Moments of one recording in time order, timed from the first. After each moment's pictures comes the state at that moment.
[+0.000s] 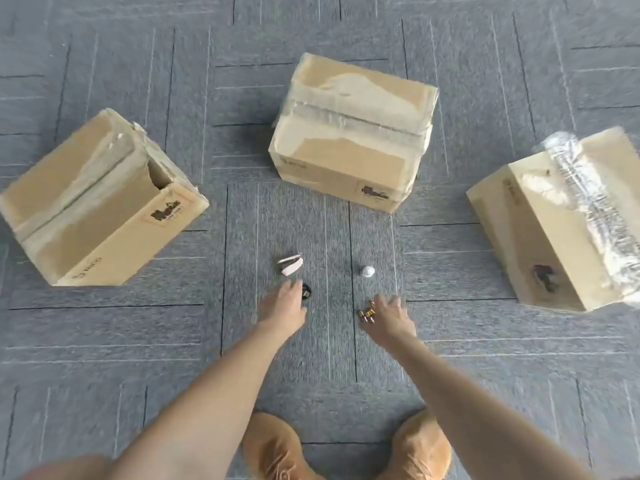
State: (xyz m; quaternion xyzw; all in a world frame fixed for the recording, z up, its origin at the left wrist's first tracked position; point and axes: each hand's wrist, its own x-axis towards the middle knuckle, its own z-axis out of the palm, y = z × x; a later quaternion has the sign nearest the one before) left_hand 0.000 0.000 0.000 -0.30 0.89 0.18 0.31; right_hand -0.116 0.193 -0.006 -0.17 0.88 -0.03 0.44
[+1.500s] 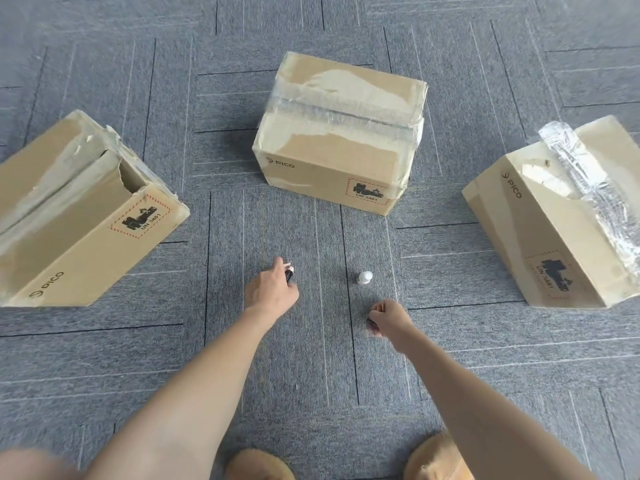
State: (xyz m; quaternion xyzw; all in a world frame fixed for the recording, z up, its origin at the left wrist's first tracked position) left_hand -0.039 -0.032 -0.029 -0.38 0.87 0.21 0.22; right_hand -0.146 0.197 -0.073 0.13 0.76 -0.33 0.54
